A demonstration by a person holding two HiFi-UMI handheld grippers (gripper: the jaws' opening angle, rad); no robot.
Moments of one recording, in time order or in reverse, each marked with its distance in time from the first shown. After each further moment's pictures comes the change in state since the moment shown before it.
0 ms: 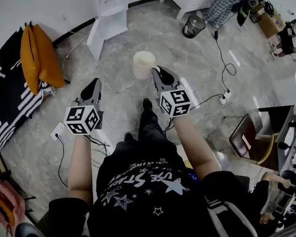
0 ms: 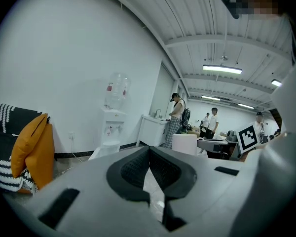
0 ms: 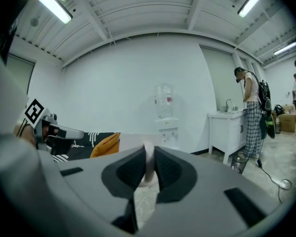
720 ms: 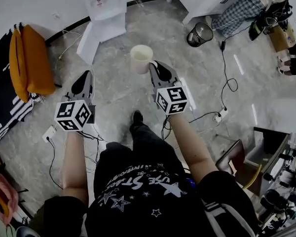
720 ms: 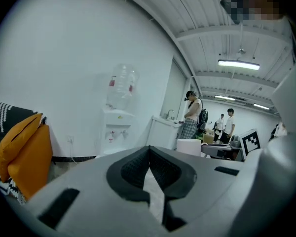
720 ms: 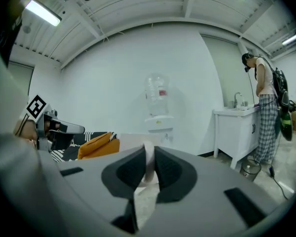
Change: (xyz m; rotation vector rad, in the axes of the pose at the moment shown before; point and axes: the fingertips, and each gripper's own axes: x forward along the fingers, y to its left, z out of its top) left arm 0.207 0.050 0.053 -0.037 -0.007 0.114; right arm 0.171 -0.159 0.022 -0.003 0.027 0.078
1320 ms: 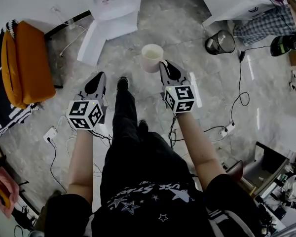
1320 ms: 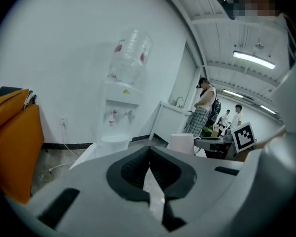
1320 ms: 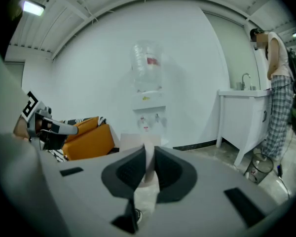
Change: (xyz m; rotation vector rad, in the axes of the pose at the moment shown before) left arm 0.196 0.091 -0.075 -0.073 0.145 0.019; right arm 0.204 -0.108 -0.081 0.014 0.171 0.011
